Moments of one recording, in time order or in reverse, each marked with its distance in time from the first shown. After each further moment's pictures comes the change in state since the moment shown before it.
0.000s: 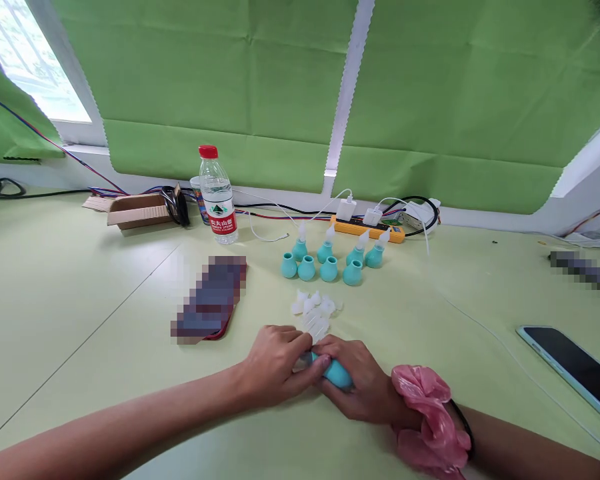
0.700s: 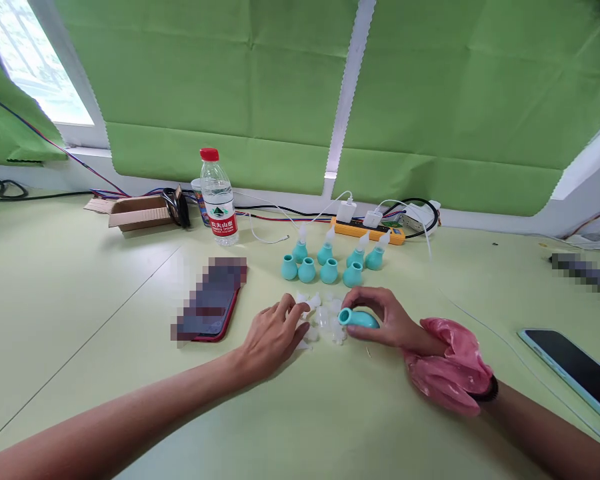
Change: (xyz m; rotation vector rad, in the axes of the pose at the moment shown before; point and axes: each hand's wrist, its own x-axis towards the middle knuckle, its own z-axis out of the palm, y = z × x) left_hand 0.003 -0.025 0.010 0.316 -0.167 -0.255; right_hand 0.026 0.047 -0.060 0.365 -0.099 0.301
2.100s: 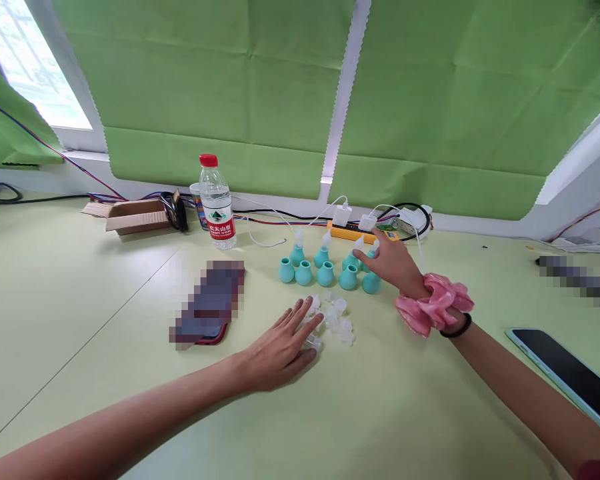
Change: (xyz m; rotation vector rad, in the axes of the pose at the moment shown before) left_hand -0.005 0.001 0.004 -0.240 -0.234 0.254; right_hand 0.053 0.040 -0.069 -0.952 0.433 0.443
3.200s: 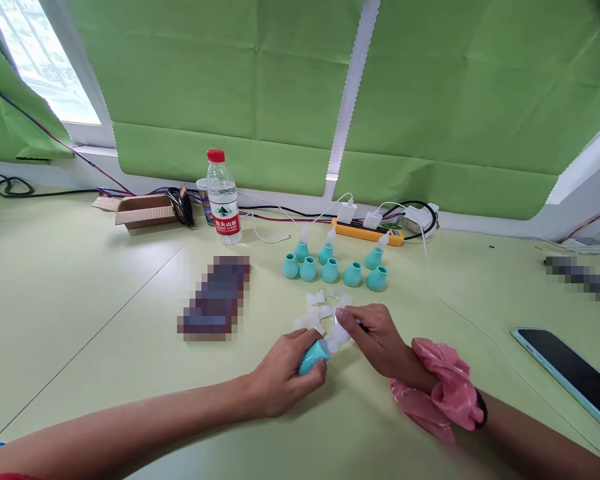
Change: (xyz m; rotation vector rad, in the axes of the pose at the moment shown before) left_hand -0.011 0.045 -0.012 -0.468 0.165 -0.180; right_hand -0.120 -0.079 -0.015 0.773 -0.242 -0.360
